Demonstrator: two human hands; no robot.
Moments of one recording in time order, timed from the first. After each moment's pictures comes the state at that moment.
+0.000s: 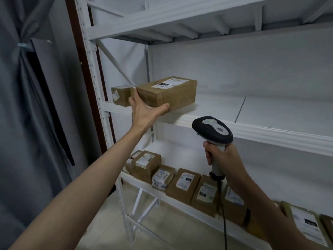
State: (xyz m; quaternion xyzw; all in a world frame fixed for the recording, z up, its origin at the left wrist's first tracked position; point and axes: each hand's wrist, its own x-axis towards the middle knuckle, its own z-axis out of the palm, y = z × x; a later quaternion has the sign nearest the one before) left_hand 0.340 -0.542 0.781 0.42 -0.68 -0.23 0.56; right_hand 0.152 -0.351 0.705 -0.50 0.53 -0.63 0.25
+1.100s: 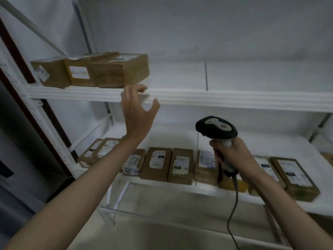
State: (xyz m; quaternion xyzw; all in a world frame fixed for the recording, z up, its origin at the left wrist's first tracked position) left_hand 0.257 -0.545 0.699 0.24 -0.73 -0.10 0.63; right_hand 0.096 -0.314 0.644 -0.39 0.69 -0.58 0.20
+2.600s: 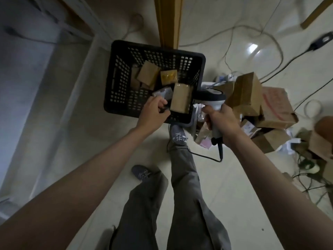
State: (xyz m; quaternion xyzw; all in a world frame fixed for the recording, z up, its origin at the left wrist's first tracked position) left_hand 0.019 0.101 0.045 -0.08 -0.89 -0.33 -0.31; right_hand 0.114 0.307 0.088 0.45 0.65 -0.58 0.16
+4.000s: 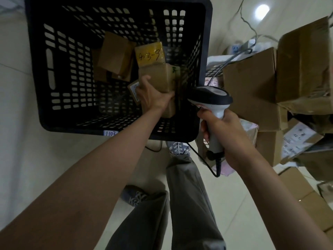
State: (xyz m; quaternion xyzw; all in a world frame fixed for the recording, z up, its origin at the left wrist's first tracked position) left_hand -0.020 0.197 -0.300 0.15 -0.89 -0.31 -0.29; right_hand 0.109 0.319 -0.142 0.50 0.55 -0.65 0.17
